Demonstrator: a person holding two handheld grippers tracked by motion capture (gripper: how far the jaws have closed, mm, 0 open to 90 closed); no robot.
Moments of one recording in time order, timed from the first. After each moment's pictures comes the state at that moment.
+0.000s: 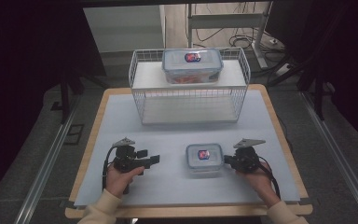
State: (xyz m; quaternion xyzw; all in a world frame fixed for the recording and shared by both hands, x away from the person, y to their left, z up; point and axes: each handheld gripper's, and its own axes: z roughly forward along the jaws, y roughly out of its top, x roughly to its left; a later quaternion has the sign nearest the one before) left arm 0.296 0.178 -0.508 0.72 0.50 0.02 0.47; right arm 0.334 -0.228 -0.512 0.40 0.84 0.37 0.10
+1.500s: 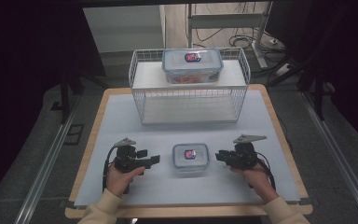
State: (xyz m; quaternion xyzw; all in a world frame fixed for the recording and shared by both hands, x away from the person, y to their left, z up) left arm 0.297 0.176 -0.509 0.73 0.50 0.03 0.47; right arm 0.342 -0.223 -0.503 0.39 0.81 0.43 0.05
